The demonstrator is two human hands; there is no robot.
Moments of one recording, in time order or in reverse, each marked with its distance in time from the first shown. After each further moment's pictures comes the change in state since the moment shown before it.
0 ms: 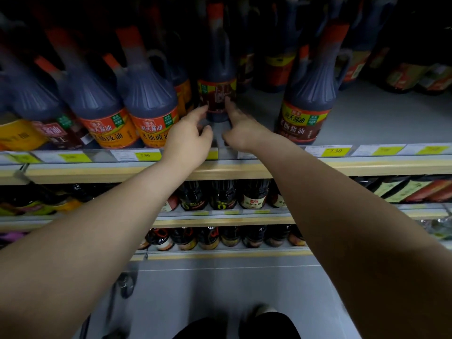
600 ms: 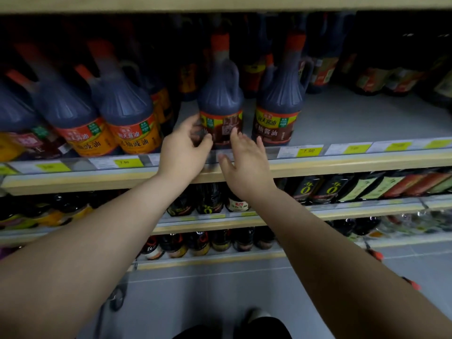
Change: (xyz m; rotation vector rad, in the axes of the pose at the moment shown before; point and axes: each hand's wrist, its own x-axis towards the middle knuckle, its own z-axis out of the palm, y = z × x) left_hand -0.019 0.027 0.027 -0.052 0.089 0.002; right_hand -0.088 0.036 0.029 -0.114 0.442 -0.113
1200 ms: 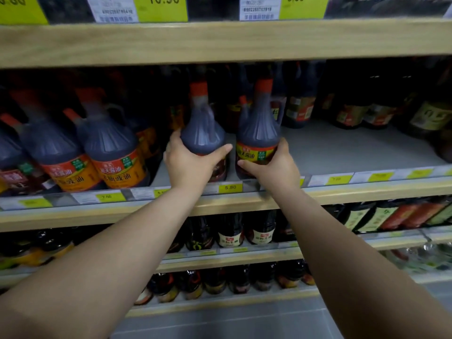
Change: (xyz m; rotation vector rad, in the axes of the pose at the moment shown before) left_hand 0.024 0.043 0.043 -0.140 0.318 -0.098; right_hand 0.038 0.079 -0.044 0.388 0.245 0.407
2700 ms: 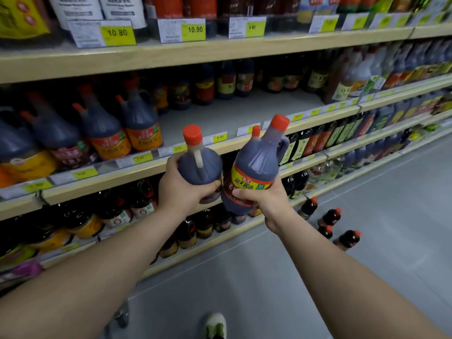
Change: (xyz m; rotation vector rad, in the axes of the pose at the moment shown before) left_hand -0.119 -0.012 -0.236 -0.133 -0.588 -0.012; right_hand -0.316 -0.084 -0.035 0.775 0.085 0.385
